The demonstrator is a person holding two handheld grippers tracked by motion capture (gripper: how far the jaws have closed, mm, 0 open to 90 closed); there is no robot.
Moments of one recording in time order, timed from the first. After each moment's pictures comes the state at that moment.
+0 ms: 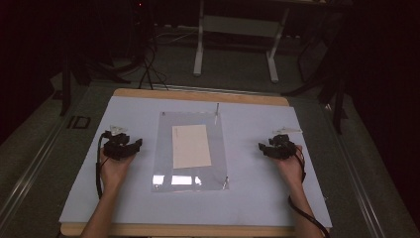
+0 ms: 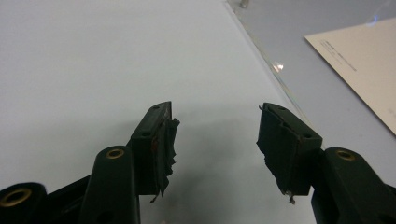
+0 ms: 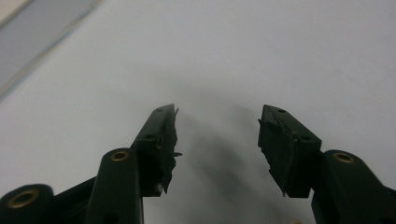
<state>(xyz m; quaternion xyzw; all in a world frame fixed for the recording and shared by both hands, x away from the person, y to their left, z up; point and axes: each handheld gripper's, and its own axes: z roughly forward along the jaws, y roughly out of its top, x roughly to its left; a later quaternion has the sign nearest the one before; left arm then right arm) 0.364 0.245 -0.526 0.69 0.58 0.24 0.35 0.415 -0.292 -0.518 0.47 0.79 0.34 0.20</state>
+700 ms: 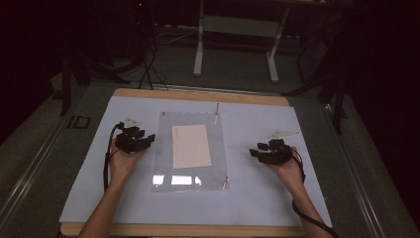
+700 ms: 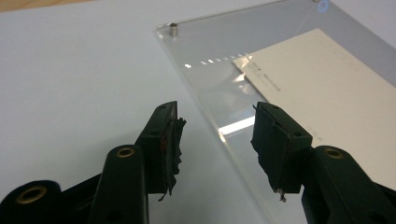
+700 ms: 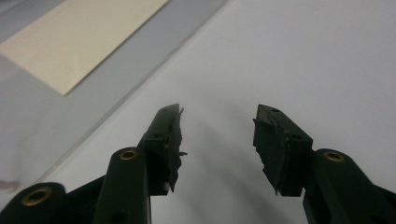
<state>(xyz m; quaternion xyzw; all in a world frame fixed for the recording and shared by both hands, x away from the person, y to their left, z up) 0.380 0.212 -0.502 0.74 0.52 0.21 0.38 0.385 -0.269 -0.496 0.38 0.83 0.39 0.14</state>
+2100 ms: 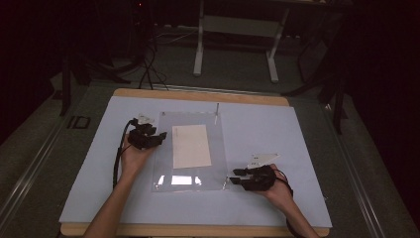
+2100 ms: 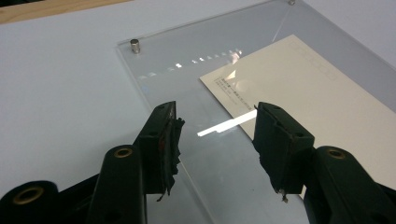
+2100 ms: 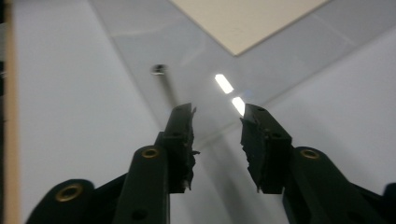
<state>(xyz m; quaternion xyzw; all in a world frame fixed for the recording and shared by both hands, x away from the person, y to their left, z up) 0.396 0.183 -0.501 0.75 0.50 0.20 0.38 0.318 -0.218 -0.508 0.22 0.89 0.41 0.05</state>
